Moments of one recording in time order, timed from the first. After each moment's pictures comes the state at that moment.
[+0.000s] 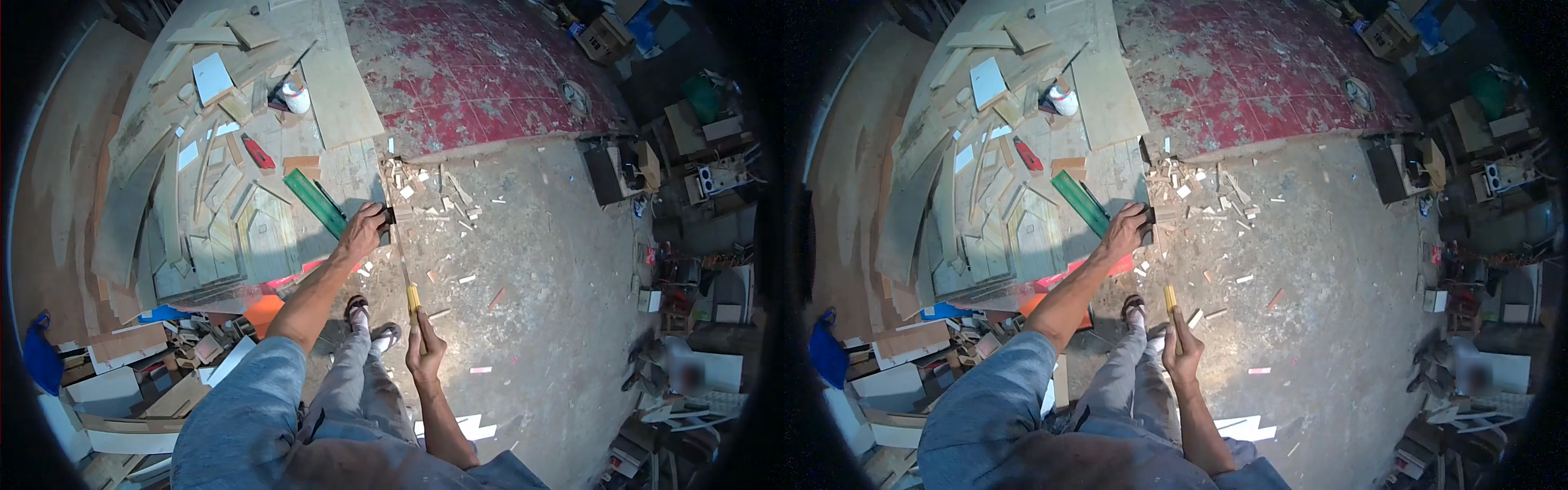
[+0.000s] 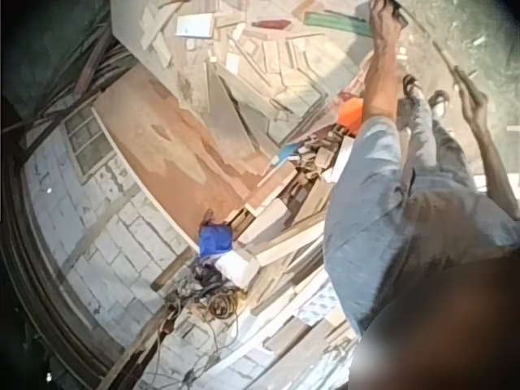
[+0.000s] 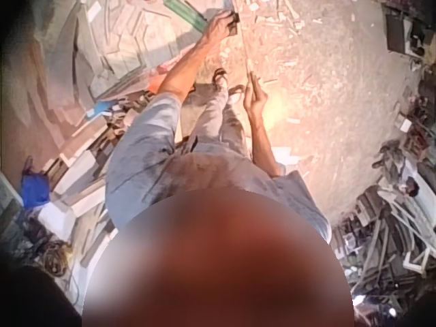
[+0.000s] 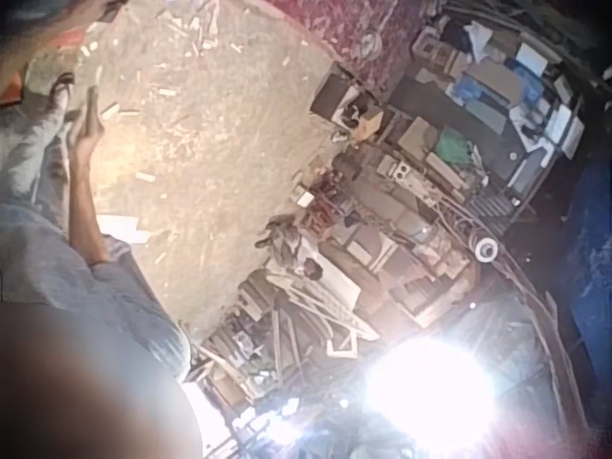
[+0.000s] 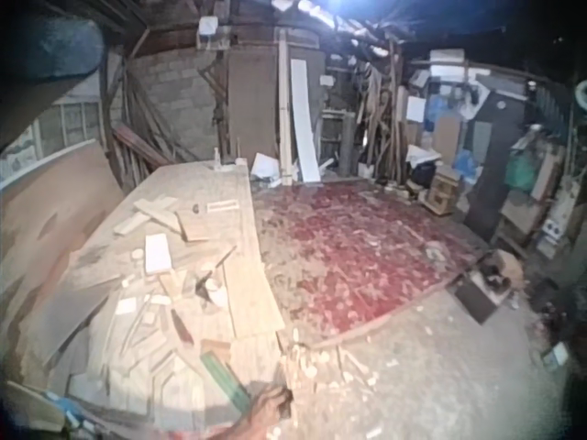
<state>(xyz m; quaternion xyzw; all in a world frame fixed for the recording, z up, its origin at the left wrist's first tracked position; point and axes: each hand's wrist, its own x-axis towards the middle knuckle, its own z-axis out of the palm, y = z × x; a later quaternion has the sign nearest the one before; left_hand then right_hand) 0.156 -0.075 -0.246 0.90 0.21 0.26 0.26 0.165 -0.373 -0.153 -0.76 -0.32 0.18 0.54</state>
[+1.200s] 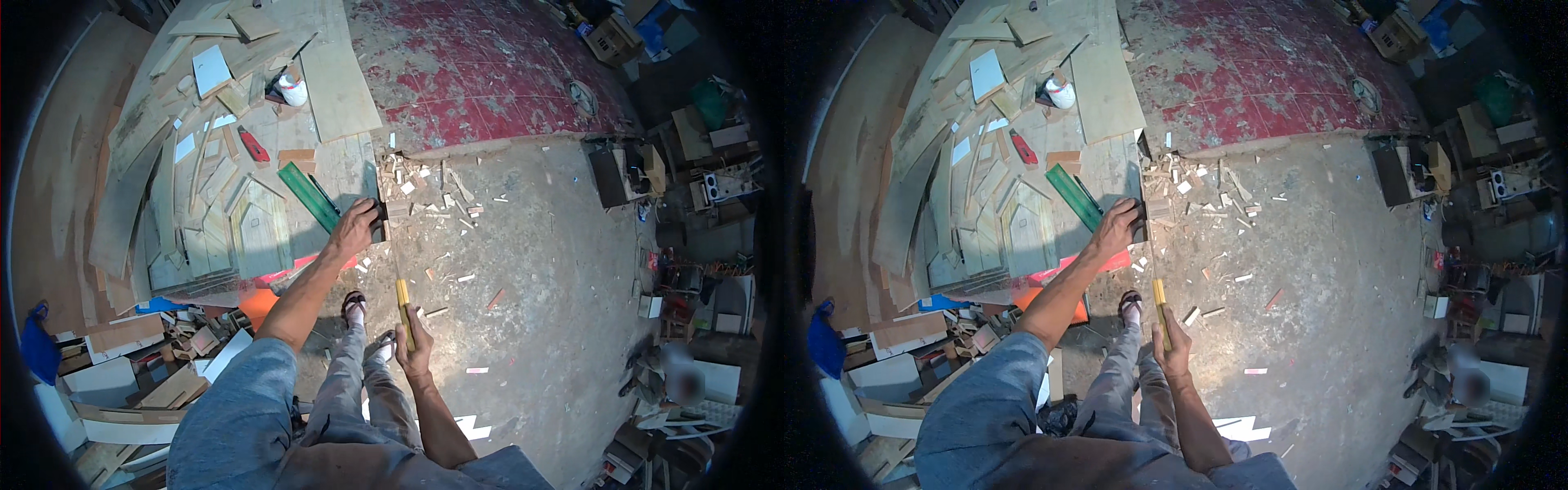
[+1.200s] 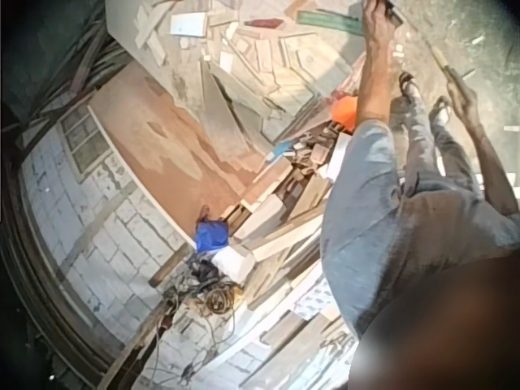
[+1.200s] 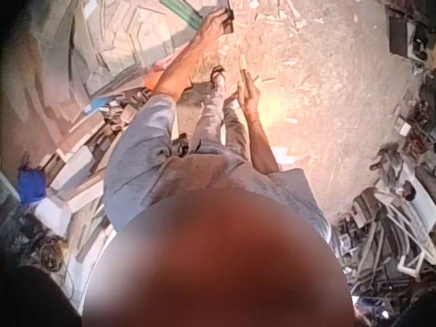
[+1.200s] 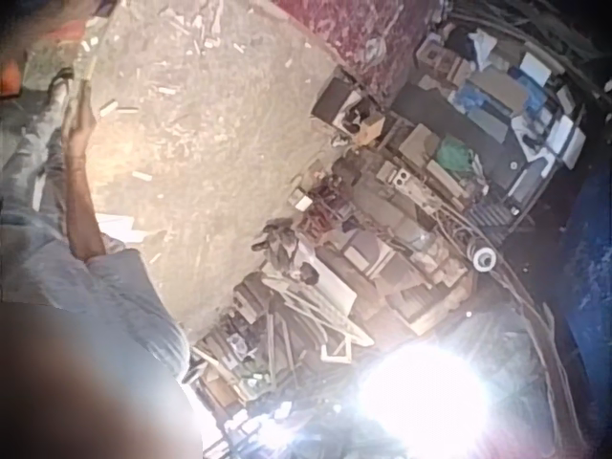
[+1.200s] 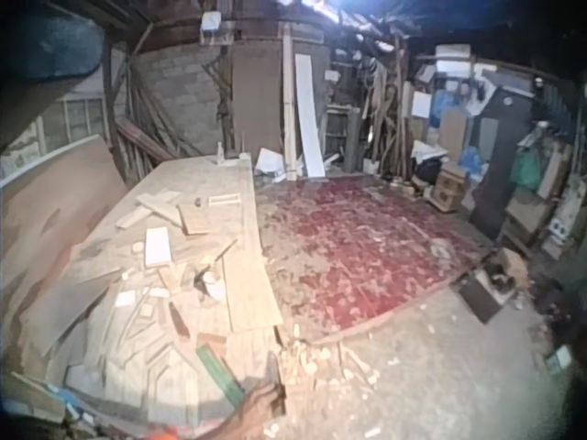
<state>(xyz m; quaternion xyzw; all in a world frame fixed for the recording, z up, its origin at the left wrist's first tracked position) 0.155 -0.073 -0.236 0.90 0.19 0.28 0.27 0.179 -0.374 -0.182 -0.75 -0.41 0.15 0.50</state>
